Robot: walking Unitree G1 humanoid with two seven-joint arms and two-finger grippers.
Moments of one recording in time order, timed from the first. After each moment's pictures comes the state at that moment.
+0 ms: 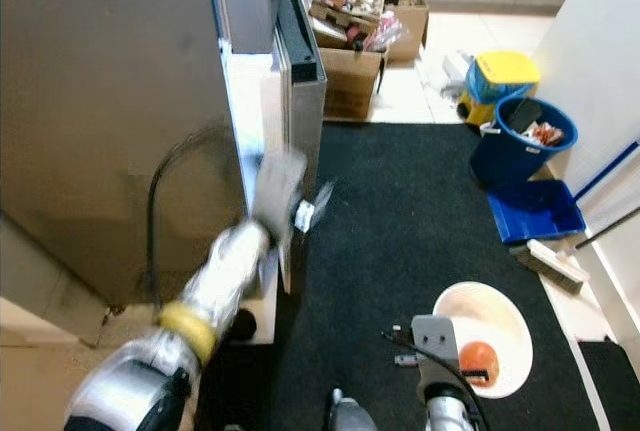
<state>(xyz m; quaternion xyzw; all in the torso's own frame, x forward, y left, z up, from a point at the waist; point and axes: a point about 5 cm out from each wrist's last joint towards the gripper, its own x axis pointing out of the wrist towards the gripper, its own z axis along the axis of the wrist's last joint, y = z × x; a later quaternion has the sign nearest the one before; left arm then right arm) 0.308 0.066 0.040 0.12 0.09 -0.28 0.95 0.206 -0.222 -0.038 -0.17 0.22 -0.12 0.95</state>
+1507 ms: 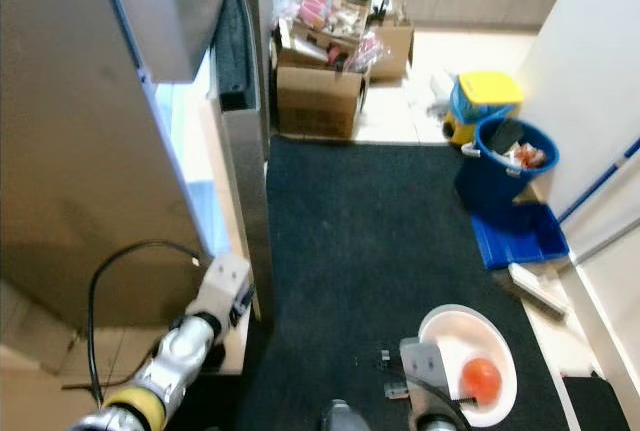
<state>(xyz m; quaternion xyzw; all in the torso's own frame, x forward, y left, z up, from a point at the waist) 0.295 0.106 0.010 0.15 0.16 -0.16 0.96 0.184 -0.217 -0.055 -0.18 0.26 -0.08 0.95</state>
